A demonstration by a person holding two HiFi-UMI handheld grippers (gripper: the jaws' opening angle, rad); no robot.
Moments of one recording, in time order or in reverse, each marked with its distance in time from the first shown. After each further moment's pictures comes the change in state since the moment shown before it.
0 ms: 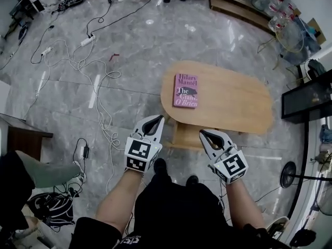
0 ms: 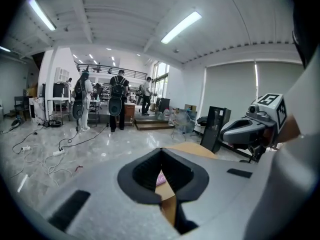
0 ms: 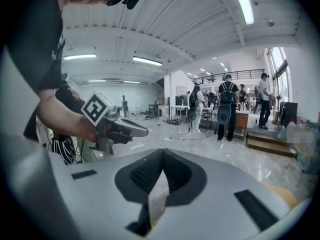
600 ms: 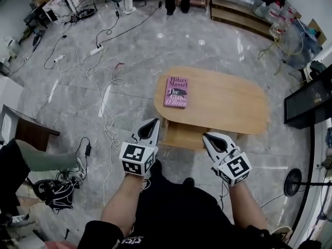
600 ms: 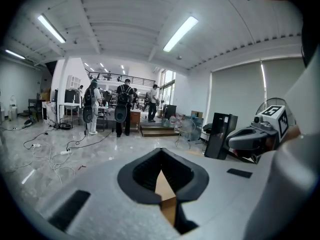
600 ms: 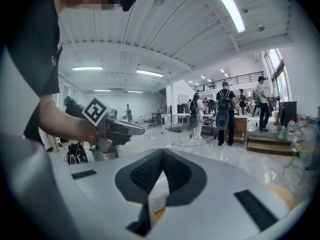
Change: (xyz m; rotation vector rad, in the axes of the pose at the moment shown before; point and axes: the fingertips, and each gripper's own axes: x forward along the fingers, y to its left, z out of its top) left arm -0.026 -0.133 0.030 -0.035 -0.084 0.129; right arm -0.155 -0.031 -0.021 0.008 -0.114 0.039
